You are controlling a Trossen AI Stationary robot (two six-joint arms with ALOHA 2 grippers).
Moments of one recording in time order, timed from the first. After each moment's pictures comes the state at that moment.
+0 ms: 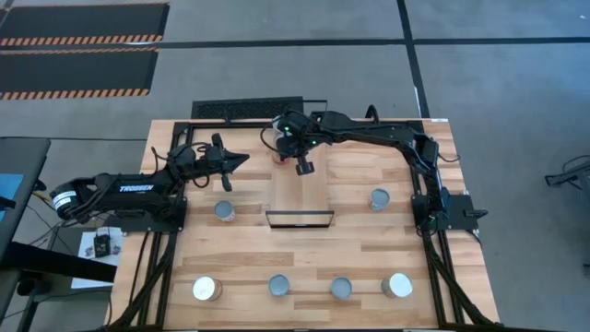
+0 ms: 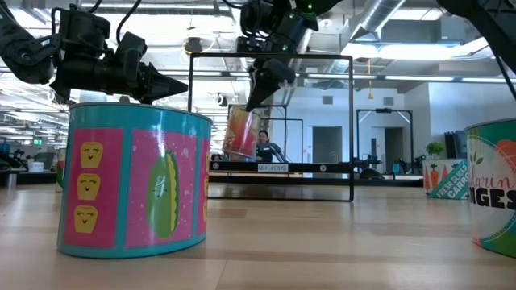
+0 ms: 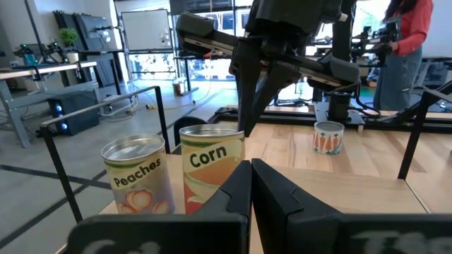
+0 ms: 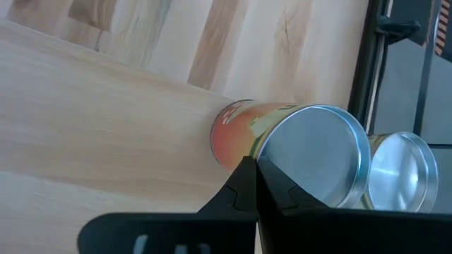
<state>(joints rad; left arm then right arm) 0.61 1.00 0.14 0.87 0.32 0.04 -0.30 2.05 1.92 -0.85 0.02 -0.64</state>
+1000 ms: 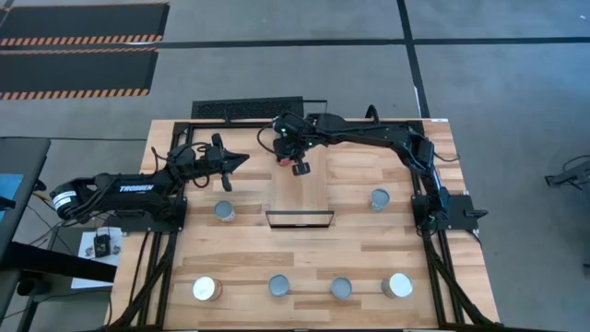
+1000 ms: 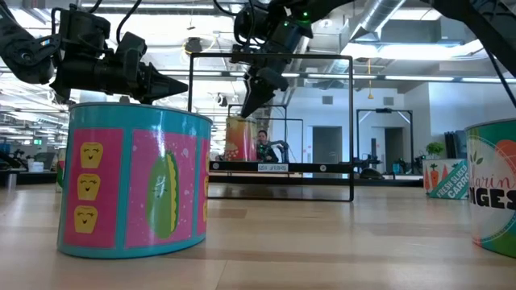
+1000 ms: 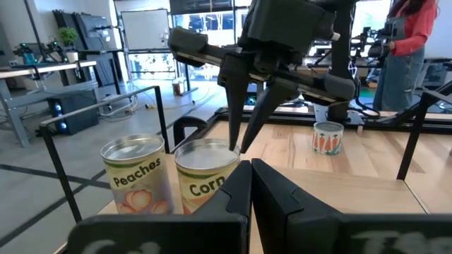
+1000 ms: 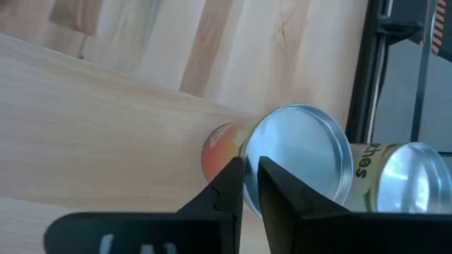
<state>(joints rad) 0.61 1.00 0.14 0.87 0.32 0.04 -0.30 2.09 1.93 -0.81 0.03 -0.63</state>
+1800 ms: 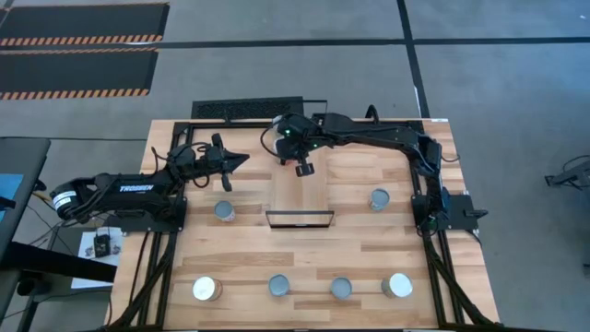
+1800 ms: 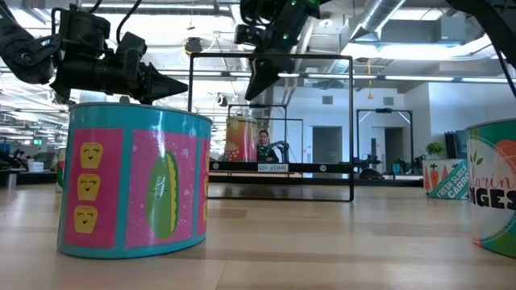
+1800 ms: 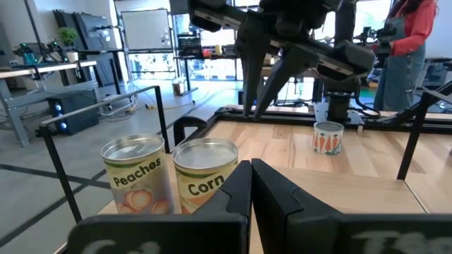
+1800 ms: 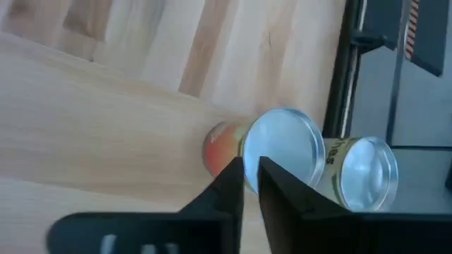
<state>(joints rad) 0.61 1.00 0.14 0.87 0.32 0.04 -0.27 2.02 1.93 -0.87 0.08 -0.63</state>
